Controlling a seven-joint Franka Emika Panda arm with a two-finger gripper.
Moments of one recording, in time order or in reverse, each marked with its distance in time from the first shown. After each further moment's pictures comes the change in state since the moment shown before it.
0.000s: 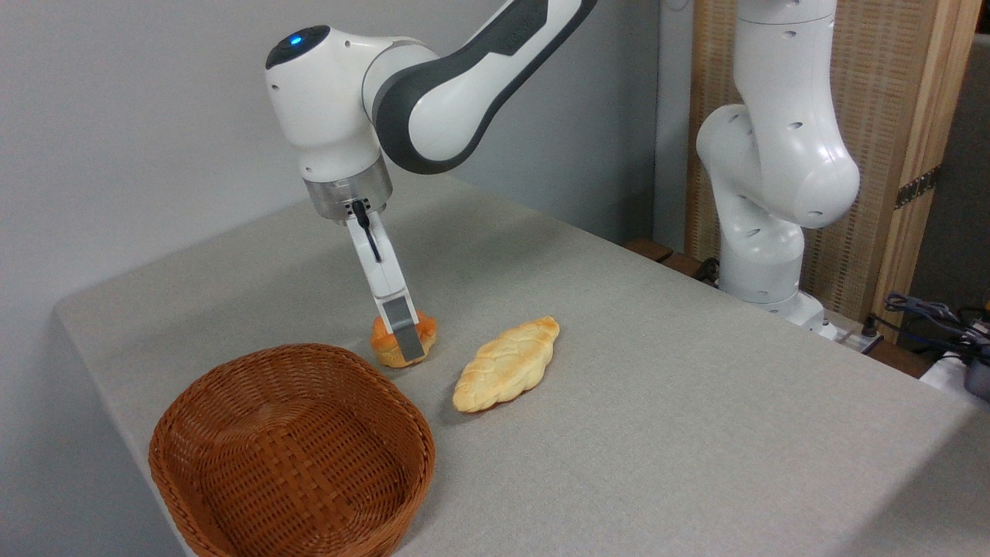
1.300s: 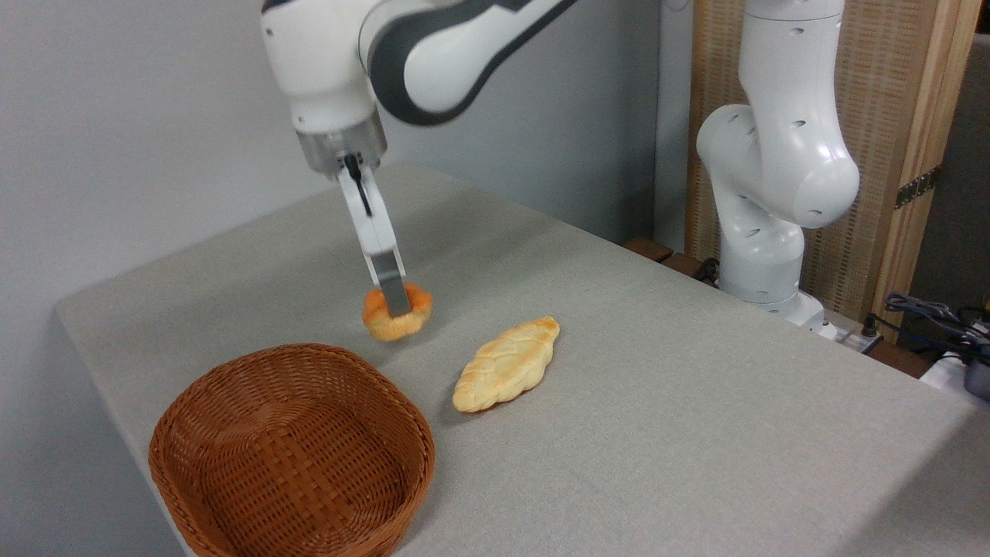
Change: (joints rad) arm -0.004 -0.063 -0.013 0.058 0.000 -0.085 0.000
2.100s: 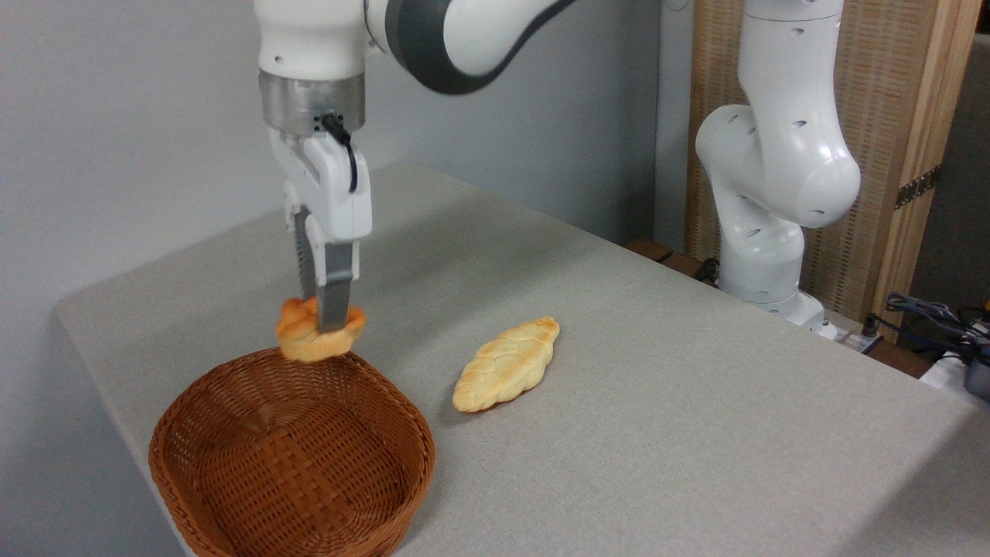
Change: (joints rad) arm 0.022 0.031 0.169 0.139 -0.032 0.177 0.000
